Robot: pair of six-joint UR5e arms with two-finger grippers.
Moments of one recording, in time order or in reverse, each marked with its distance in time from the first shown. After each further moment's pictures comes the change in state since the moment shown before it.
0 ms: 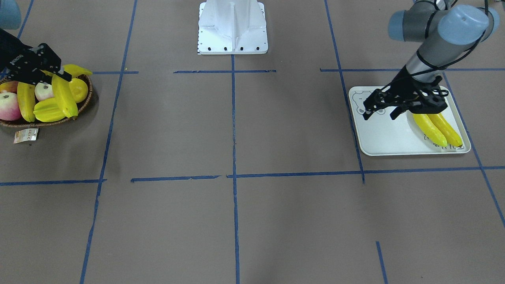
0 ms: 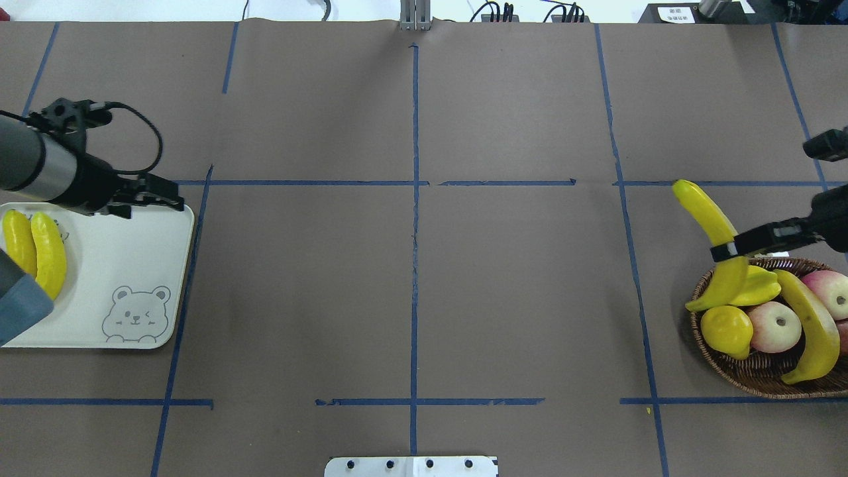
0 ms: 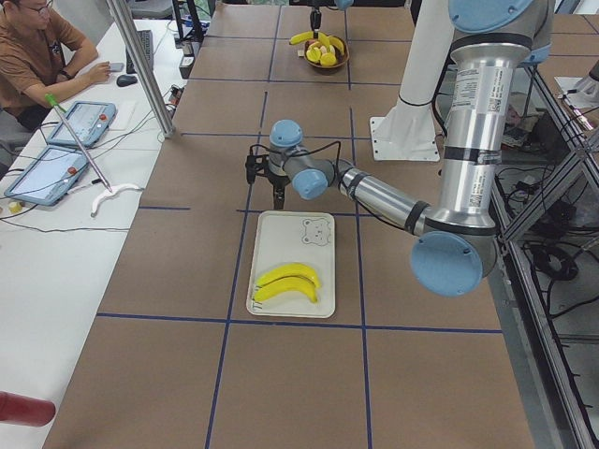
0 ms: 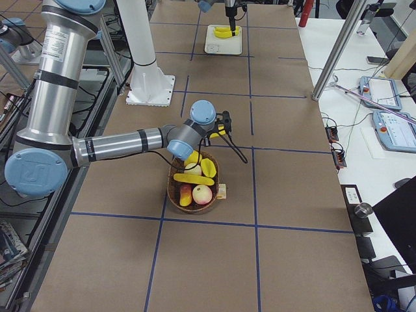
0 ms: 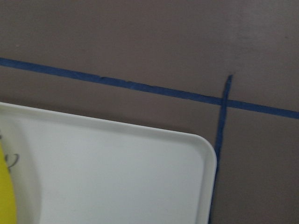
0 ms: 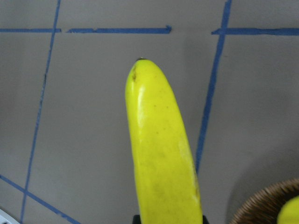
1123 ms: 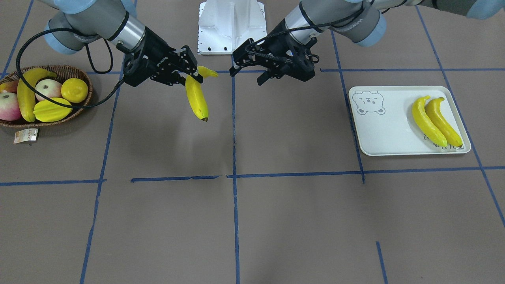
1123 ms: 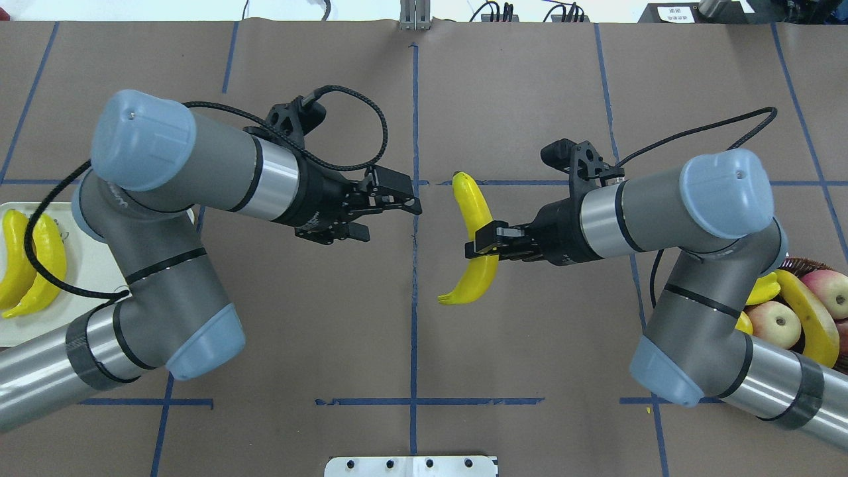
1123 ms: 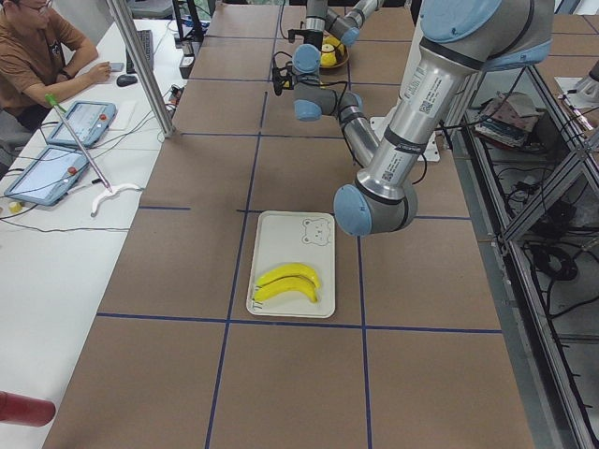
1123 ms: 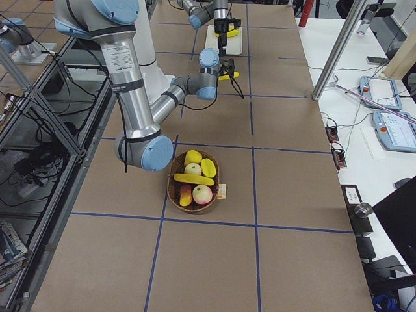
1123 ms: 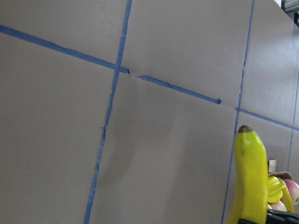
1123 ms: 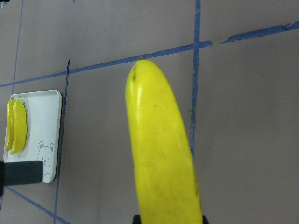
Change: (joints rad) left arm 0.265 -0.436 0.049 -0.177 0.079 -0.534; right arm -0.450 0.440 -0.032 -0.035 -0.491 0.481
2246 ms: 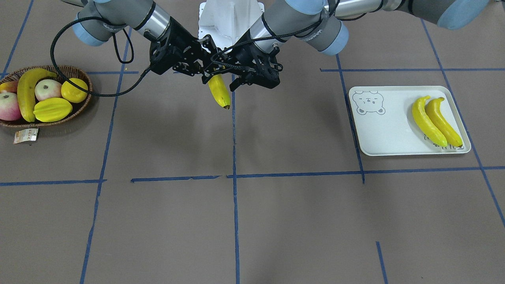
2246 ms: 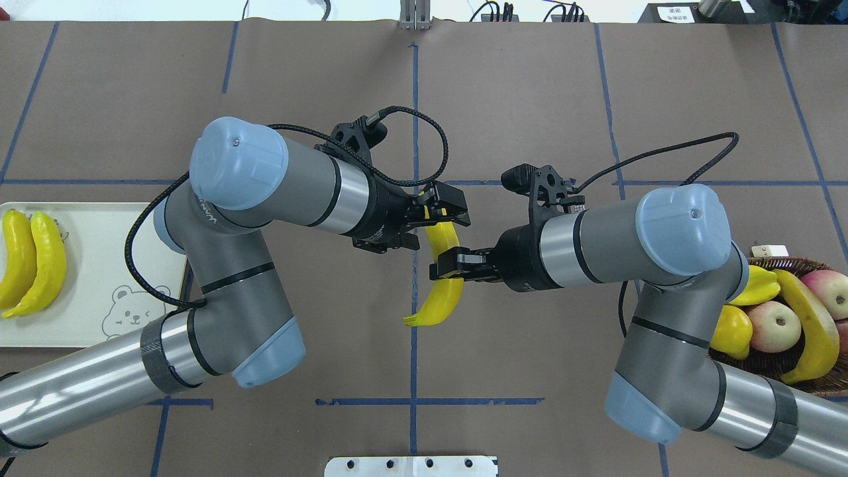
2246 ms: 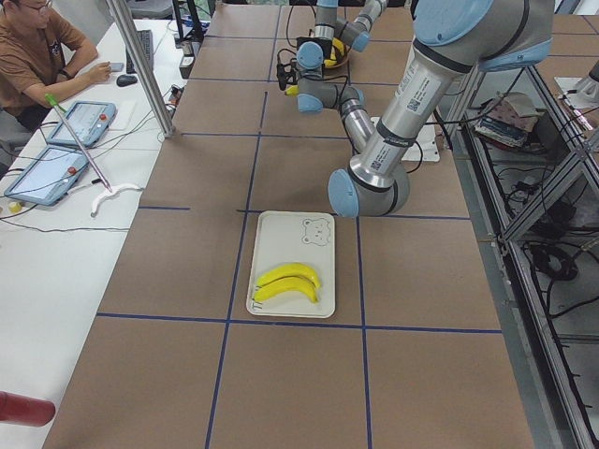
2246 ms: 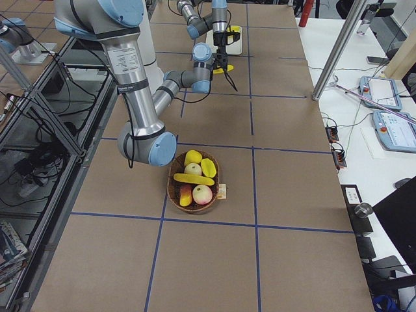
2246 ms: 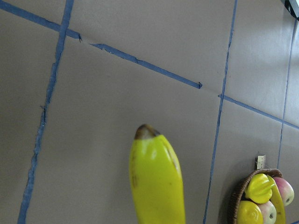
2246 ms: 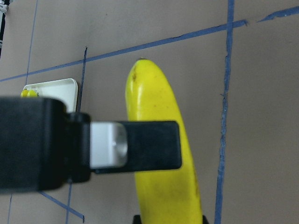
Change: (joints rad) left arm 0.053 -0.098 0.133 -0.029 0.049 -0.008; right arm -0.078 0.037 0.019 -0.022 -0.081 0.001
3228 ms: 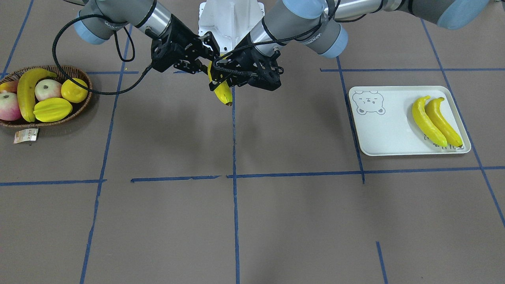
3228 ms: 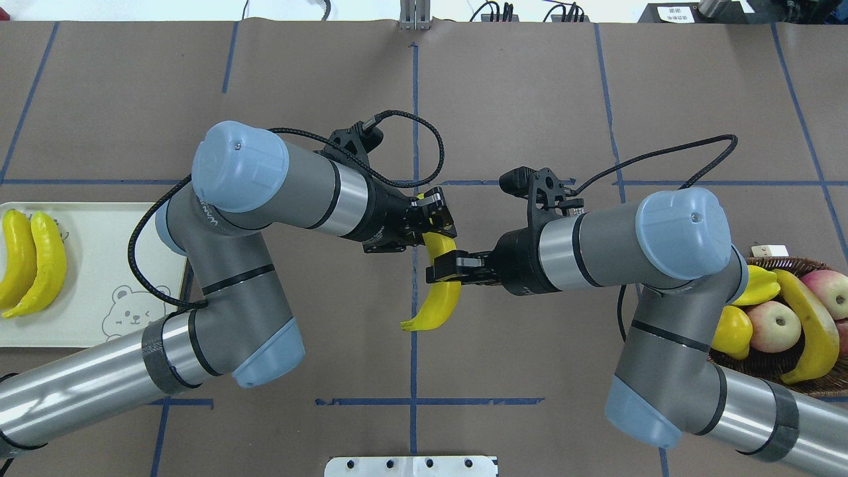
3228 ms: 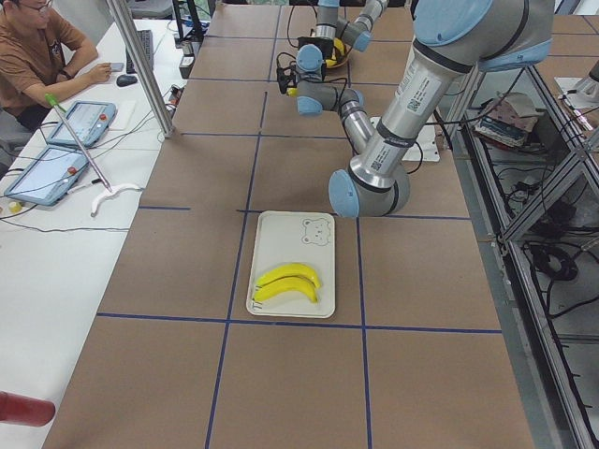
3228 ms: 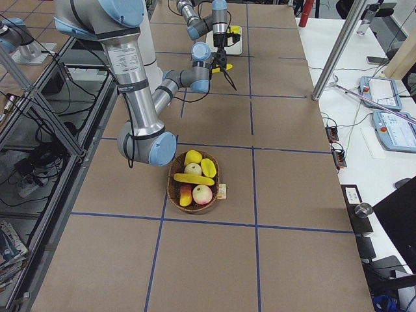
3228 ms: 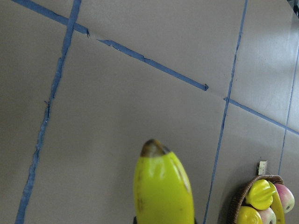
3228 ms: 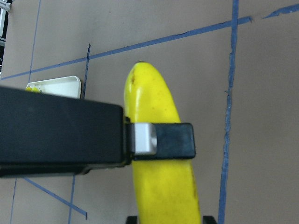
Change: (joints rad) left arm 0.002 0.007 0.006 -0.009 -0.005 -0.056; right arm -0.005 0.000 0.008 0.000 -0.001 -0.001
